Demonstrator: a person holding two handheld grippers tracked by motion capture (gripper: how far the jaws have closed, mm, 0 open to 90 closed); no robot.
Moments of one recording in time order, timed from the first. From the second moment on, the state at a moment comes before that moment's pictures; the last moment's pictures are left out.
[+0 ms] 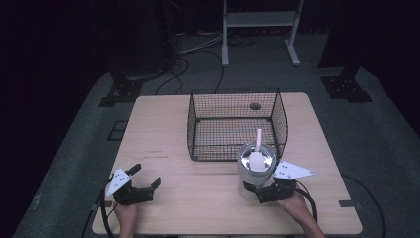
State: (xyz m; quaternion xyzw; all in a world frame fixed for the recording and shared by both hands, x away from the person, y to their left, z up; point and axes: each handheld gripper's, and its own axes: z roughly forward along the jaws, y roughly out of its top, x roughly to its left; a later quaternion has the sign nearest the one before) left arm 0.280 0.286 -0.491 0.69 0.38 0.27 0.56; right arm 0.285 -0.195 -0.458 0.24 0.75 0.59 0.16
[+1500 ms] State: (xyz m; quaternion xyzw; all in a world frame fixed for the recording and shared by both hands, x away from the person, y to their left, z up) left arm 0.280 0.287 -0.491 0.68 0.38 0.26 0.56; right arm 0.354 -0.153 -0.356 0.19 0.74 0.63 0.13
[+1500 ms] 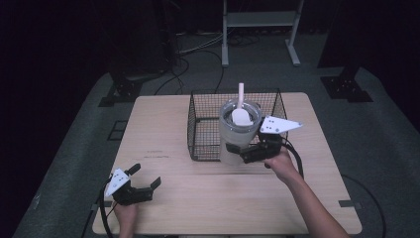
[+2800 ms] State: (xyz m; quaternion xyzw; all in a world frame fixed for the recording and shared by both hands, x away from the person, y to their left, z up) left arm 0.279 0.290 -0.491 0.68 0.38 0.26 0.57; right arm 0.484 -0.086 -0.336 0.21 0.75 0.61 0.16
